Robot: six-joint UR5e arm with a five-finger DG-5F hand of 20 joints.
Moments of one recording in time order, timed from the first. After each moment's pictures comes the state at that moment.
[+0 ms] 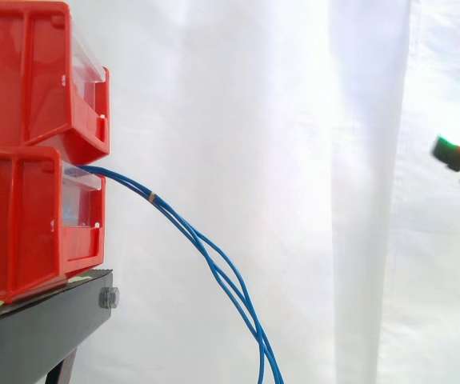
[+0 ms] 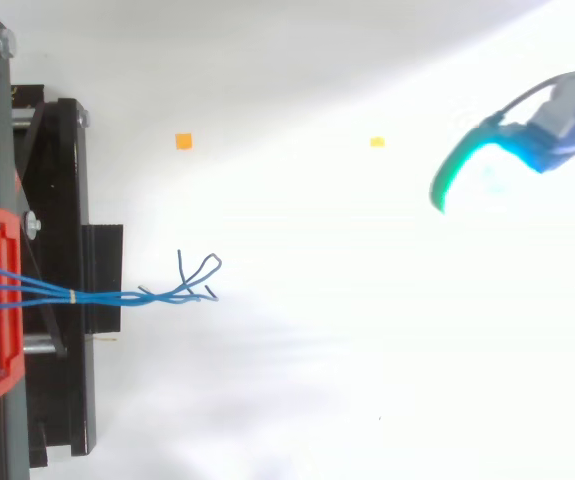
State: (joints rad) arm 0.21 -1.75 -1.68 -2.99 -1.11 -0.17
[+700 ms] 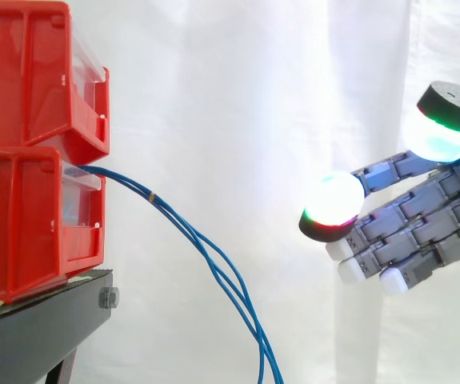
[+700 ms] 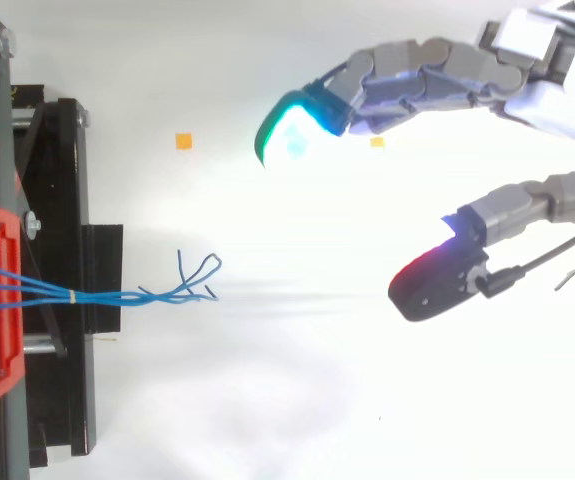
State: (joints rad) arm 0.15 -1.99 -1.54 -2.83 -1.12 -0.22
